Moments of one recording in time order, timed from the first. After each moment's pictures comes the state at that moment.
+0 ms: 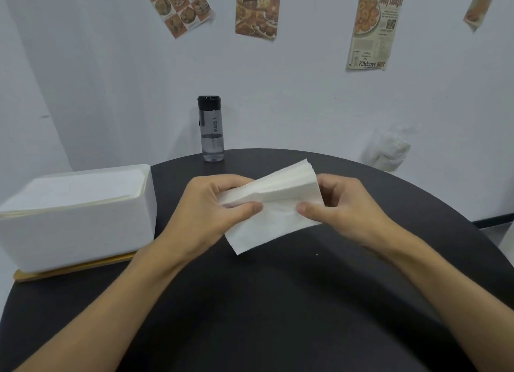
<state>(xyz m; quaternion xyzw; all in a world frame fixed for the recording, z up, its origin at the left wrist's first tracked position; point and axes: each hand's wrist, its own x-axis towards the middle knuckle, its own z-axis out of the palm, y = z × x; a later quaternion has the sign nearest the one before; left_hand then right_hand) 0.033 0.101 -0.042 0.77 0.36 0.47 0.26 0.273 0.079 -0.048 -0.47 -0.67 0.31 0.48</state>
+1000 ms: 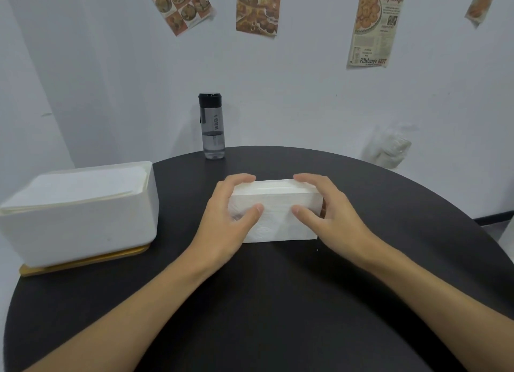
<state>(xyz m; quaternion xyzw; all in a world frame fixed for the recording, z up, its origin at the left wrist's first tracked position) 0.051 0.117 -0.089 0.72 0.37 0.52 0.27 0.265 0.089 -0.085 -0.49 -0.70 0.19 0.48</state>
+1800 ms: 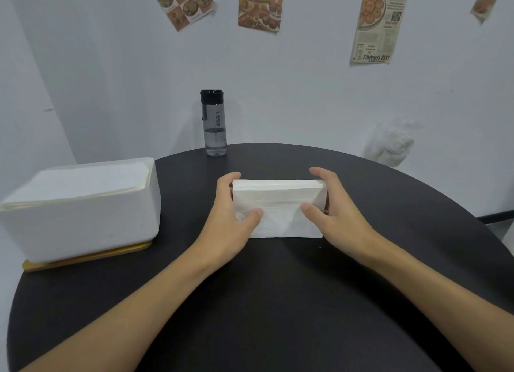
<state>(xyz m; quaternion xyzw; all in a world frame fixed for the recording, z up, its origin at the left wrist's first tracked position) 0.054 0.112 -0.089 0.71 0.42 0.47 0.33 0.268 0.089 -0.087 -0.53 -0.68 0.21 0.45</state>
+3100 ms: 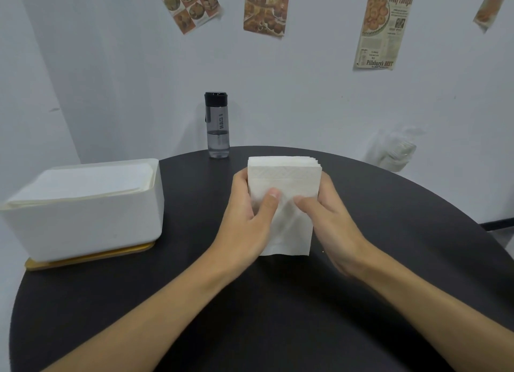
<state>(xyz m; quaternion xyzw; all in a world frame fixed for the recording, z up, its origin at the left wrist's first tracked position) 0.077 0.083 -0.065 0.66 0.34 0.55 0.37 0.224 0.071 -0.065 -0.43 -0.61 0.35 0.57</state>
